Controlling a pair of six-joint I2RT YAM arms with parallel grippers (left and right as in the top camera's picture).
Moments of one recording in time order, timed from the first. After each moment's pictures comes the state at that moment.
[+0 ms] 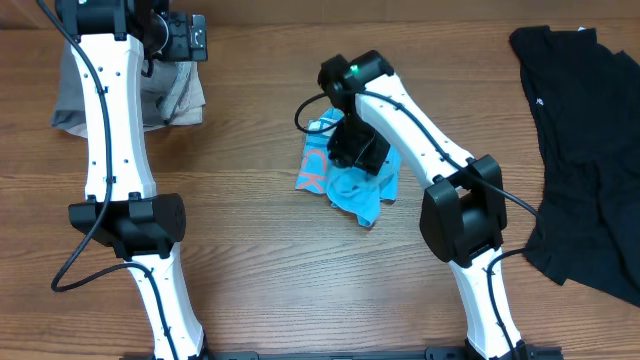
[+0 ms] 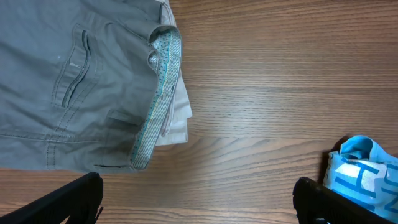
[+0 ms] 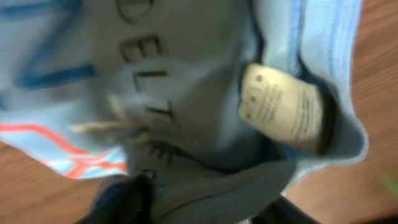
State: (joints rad) left arm 0.04 2.27 2.71 -1.49 0.02 -0.02; right arm 0.51 2.34 2.15 -1.57 -0.07 0.95
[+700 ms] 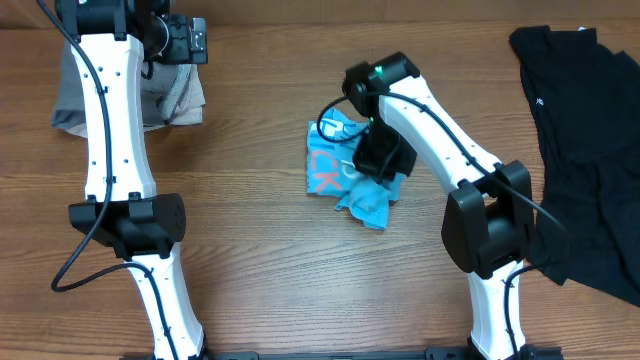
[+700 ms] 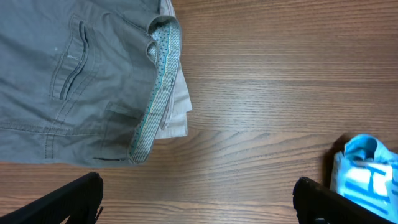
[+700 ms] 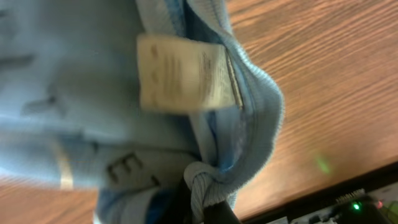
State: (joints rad) left arm 0.04 2.27 2.71 -1.52 0.02 -0.02; right arm 0.45 2.21 1.93 -1.61 -0.02 0.84
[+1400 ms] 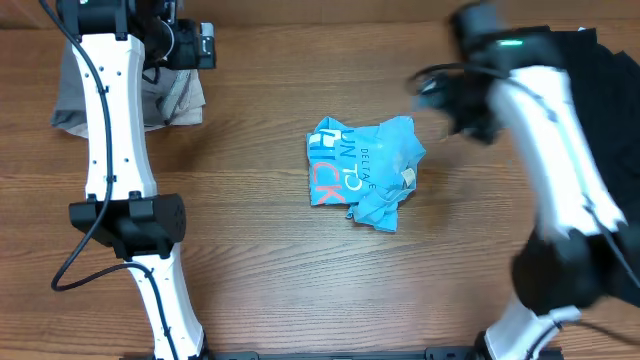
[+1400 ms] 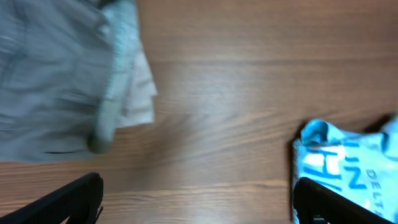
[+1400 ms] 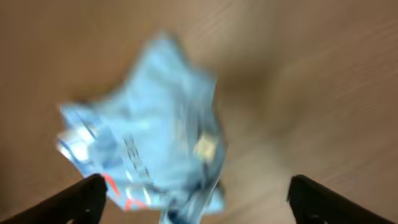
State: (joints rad) left arm 0.03 2.27 2.68 -1.56 0.15 -0.02; right arm 0.11 1.87 1.98 -1.40 -0.01 0.66
